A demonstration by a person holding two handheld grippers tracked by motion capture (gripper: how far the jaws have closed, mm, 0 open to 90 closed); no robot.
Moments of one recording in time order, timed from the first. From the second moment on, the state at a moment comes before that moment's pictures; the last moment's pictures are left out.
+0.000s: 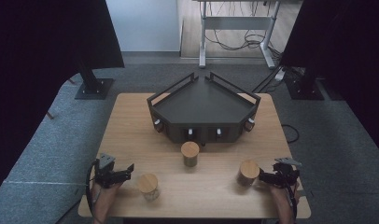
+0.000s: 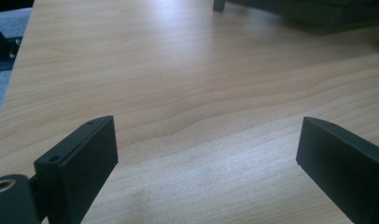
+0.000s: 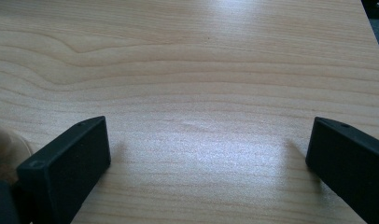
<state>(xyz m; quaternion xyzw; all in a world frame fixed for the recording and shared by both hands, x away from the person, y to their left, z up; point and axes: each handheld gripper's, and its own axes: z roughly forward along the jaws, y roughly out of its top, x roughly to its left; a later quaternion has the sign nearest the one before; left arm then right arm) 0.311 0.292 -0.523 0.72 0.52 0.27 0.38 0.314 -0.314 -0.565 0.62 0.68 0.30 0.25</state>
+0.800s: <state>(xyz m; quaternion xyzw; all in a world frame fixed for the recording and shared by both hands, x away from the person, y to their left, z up) 0.297 0.285 -0.502 0.71 0.49 0.28 0.42 0.314 -0.314 -0.565 0.62 0.68 0.30 0.25</state>
